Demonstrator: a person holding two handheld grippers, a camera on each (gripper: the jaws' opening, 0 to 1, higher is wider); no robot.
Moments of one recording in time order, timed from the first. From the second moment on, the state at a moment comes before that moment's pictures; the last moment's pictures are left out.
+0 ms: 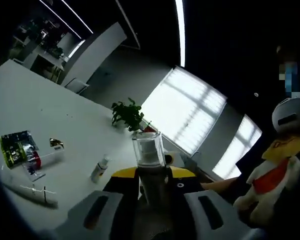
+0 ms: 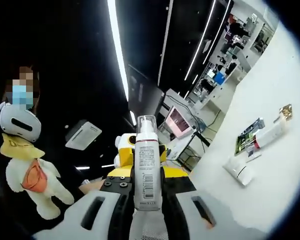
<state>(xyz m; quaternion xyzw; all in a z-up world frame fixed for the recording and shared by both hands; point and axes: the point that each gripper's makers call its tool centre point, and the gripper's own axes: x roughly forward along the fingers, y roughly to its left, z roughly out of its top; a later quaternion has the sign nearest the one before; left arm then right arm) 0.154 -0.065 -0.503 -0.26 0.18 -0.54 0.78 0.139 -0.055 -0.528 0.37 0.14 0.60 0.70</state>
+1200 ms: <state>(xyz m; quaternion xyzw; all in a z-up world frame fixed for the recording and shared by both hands) 0.128 -0.104 -0.539 0.11 0.22 -0.65 0.72 0.129 -0.069 -0.574 0.03 0.15 0.62 0.77</state>
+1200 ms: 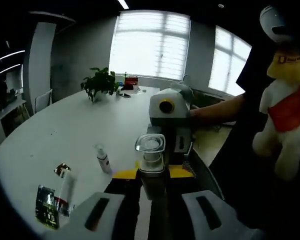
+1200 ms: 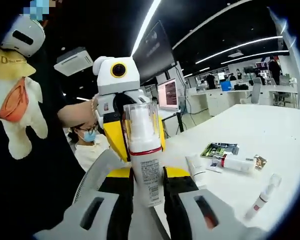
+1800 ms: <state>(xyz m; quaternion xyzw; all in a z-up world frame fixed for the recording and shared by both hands) 0.138 -0.109 -0.559 0.17 0.21 -0.64 0.72 0.136 -0.077 -0.593 -0.03 0.16 0.62 0.77</state>
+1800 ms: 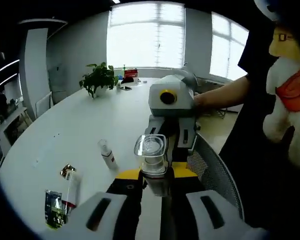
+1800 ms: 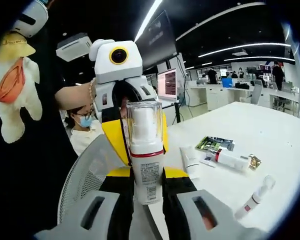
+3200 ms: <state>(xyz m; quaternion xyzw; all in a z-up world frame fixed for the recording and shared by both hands) 0.179 -0.134 -0.654 0.25 0.27 -0.63 0.69 0.184 -0.106 -0.694 -0.11 0.23 0.58 0.78</state>
